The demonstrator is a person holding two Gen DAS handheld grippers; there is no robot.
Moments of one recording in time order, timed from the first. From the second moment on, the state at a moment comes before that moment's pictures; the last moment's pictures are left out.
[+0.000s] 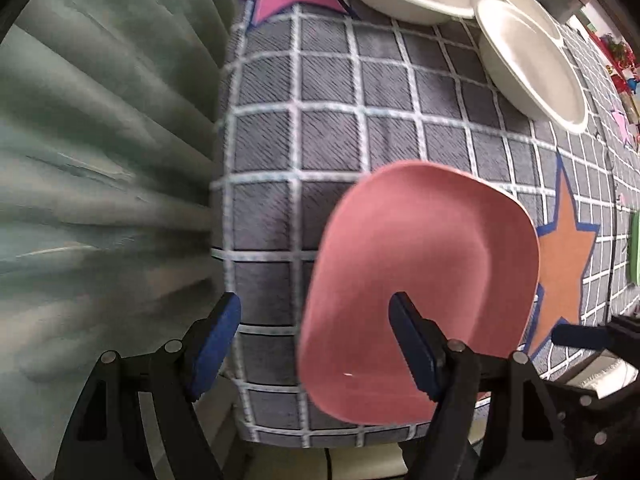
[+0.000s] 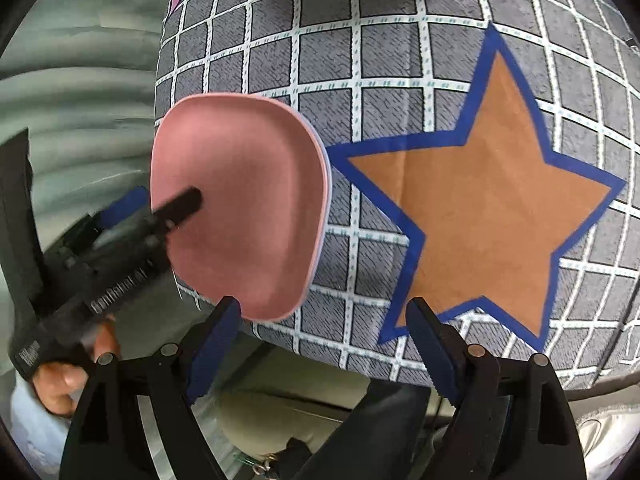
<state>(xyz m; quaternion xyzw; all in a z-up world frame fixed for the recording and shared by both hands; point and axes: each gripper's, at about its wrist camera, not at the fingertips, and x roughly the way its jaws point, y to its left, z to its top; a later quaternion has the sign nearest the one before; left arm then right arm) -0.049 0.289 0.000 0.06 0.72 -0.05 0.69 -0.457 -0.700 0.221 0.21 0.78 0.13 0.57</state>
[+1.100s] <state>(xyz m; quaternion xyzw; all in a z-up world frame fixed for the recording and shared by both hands) -0.215 0.168 0.073 0.06 0.70 -0.05 0.71 -0.416 -0.860 0.325 0.12 0.77 0.05 0.62</state>
